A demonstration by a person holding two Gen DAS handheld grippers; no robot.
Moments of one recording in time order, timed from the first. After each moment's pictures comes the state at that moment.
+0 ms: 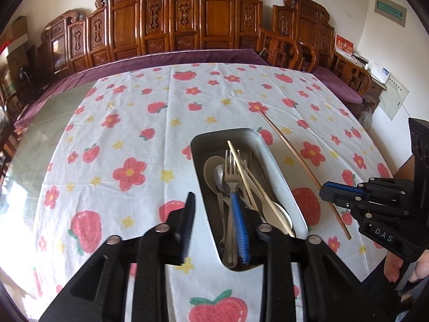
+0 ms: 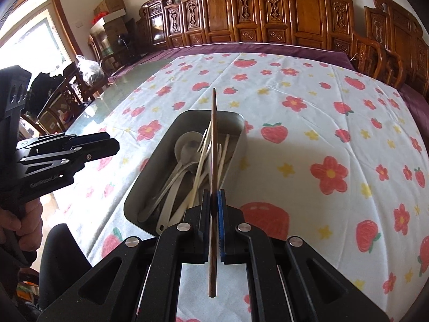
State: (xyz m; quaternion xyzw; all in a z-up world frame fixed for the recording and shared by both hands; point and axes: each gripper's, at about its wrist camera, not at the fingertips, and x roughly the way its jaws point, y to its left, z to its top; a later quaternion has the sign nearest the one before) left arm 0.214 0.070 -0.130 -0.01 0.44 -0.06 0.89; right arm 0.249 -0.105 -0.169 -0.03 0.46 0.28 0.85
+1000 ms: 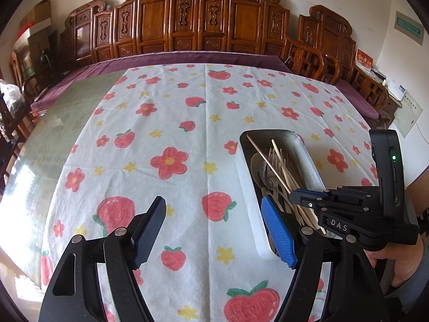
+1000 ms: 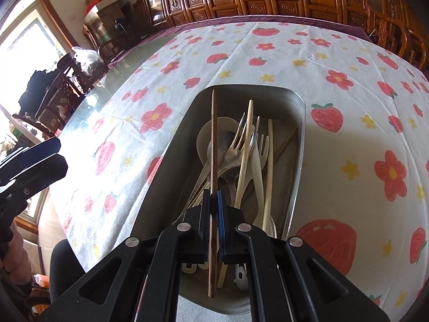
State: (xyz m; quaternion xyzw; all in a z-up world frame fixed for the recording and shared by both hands) left arm 0.199 0.124 -0.135 -0.03 0.44 -0.01 0.90; right arm 0.284 -0.029 -0.220 -0.01 0.52 0.29 0.81
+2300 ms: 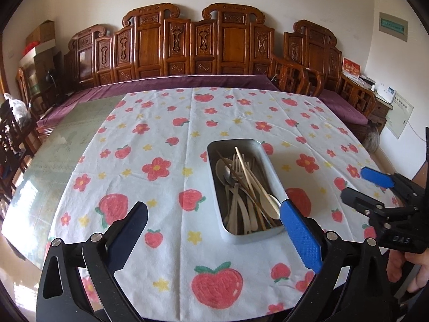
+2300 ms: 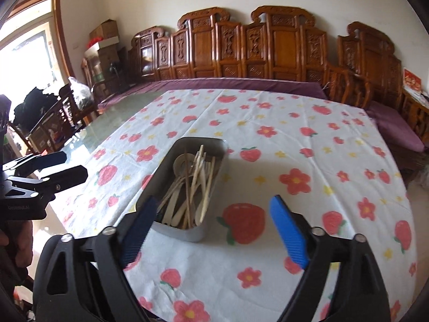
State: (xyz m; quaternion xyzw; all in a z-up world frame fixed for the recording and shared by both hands) left arm 0.126 0.067 -0.095 -0.02 0.38 -0.01 0.92; right arm 0.171 -0.144 -0.120 -0.03 0.36 0.22 0.91
